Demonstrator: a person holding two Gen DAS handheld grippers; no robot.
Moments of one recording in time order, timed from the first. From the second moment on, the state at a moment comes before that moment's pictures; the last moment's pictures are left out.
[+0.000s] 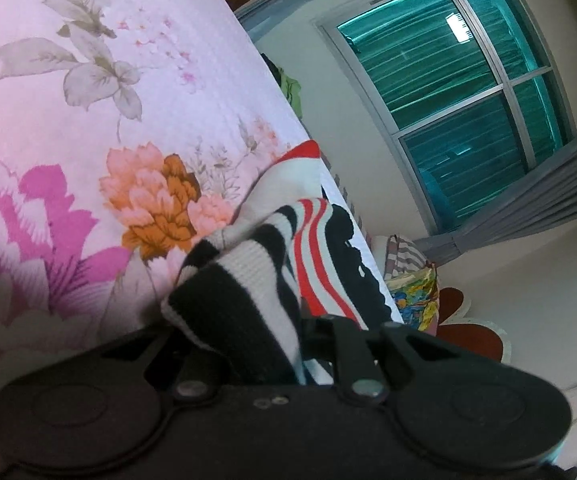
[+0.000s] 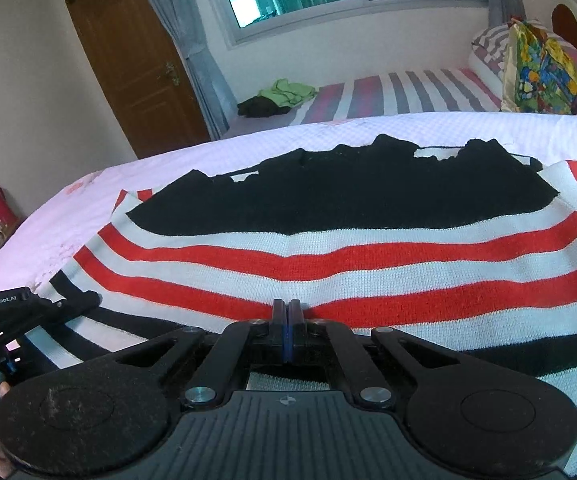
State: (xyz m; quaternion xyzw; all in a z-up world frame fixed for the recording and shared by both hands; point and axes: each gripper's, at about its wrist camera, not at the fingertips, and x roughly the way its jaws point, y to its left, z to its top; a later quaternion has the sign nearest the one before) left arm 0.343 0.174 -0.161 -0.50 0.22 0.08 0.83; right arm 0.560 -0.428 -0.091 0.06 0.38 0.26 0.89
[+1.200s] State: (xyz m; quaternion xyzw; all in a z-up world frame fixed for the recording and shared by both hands) left arm 0.424 -0.153 -0.078 0.00 0.36 -0.19 0.91; right arm 0.526 -0.651 -0.038 0.33 0.32 0.10 0.88
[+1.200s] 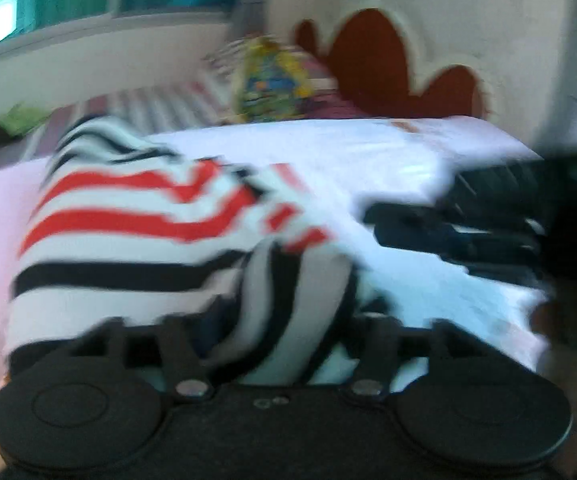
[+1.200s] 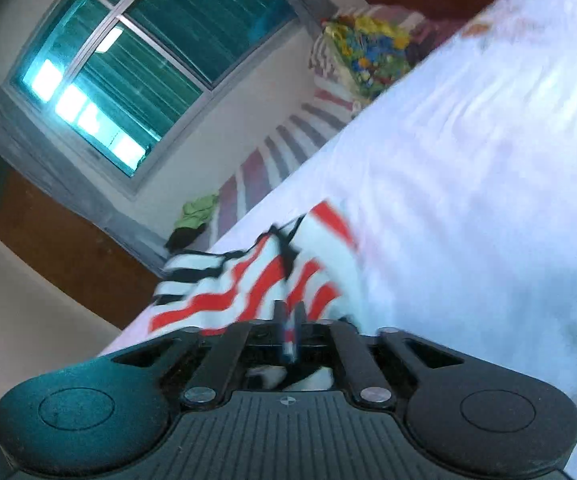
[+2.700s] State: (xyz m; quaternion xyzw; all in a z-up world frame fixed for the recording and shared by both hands) left arm 0.449 -0.058 -0.091 -0.02 0.38 -0.13 0.92; right arm 0.533 -0.583 -0.071 0.10 0.36 0.15 0.91
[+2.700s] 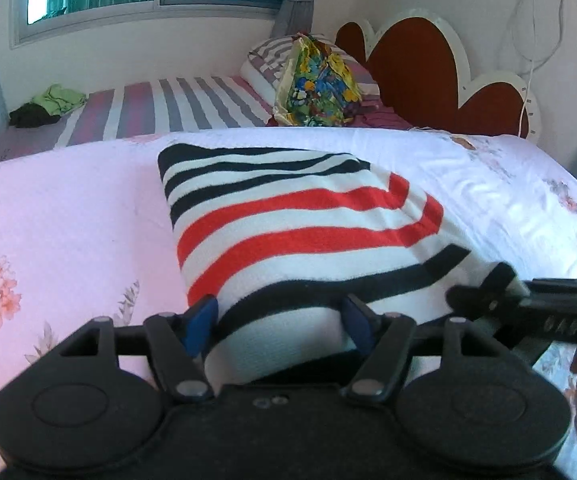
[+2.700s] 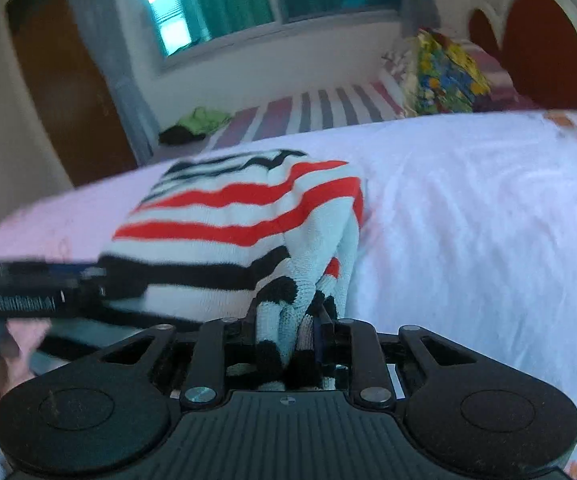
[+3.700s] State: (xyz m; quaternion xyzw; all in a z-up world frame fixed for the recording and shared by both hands) left arm 0.360 -0.018 -0.070 -0.05 0.34 -0.07 0.94; right arm 0.453 -0.568 -0.034 -0.03 0.29 0.11 0.95
